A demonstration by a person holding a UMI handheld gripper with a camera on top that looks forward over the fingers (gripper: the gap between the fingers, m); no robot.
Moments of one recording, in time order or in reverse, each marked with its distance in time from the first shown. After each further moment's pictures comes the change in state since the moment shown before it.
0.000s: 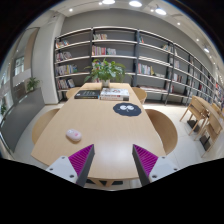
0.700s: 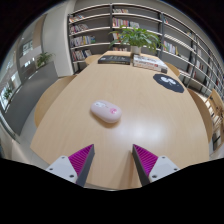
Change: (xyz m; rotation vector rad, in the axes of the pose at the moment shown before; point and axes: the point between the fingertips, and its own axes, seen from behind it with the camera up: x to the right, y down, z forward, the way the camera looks) arm -0.171 0.103 0.135 -0.290 -0.160 -0.081
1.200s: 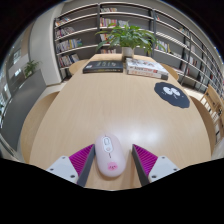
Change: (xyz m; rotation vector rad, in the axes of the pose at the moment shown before) arm 0.016 -0.118 0.104 0.014 0.086 0.093
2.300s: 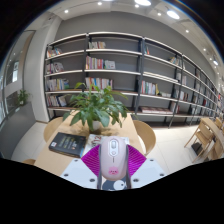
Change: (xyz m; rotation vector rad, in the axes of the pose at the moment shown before) arm 0.222 -0.404 -0.031 0.412 0.088 -0.029
